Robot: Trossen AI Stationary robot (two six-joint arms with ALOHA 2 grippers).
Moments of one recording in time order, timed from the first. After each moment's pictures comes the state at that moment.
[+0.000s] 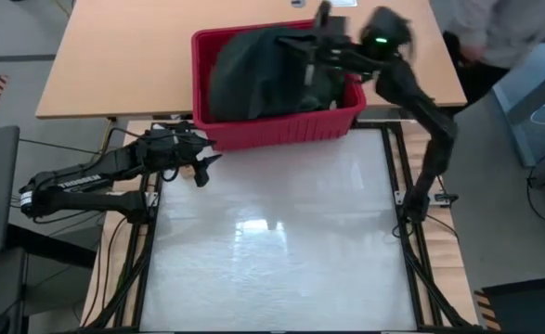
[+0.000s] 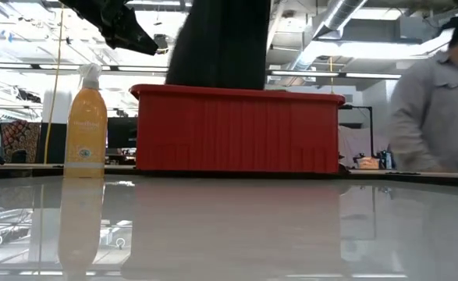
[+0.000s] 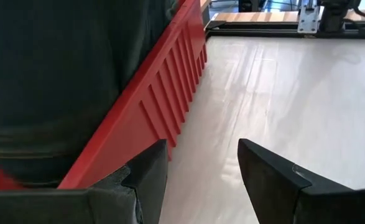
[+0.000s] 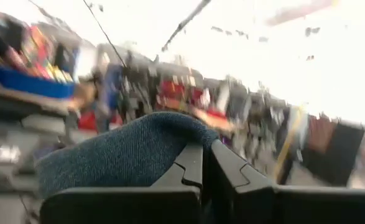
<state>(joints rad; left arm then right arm) 0.33 0.83 0.82 -0.34 -0.19 0.15 -0.42 1.72 2.35 -0.25 -0.32 -0.21</state>
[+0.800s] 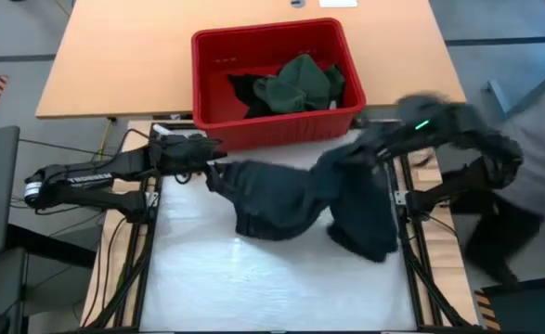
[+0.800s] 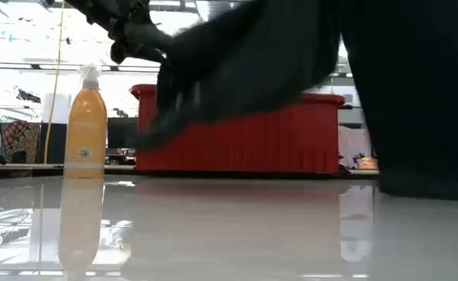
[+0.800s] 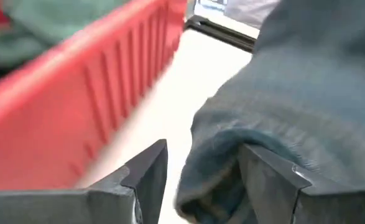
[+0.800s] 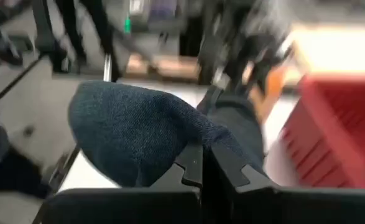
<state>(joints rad) 0.24 0.95 0.81 -0.28 -0.14 -0.29 -0.01 1.21 1.78 -1.00 -0.13 -0.07</state>
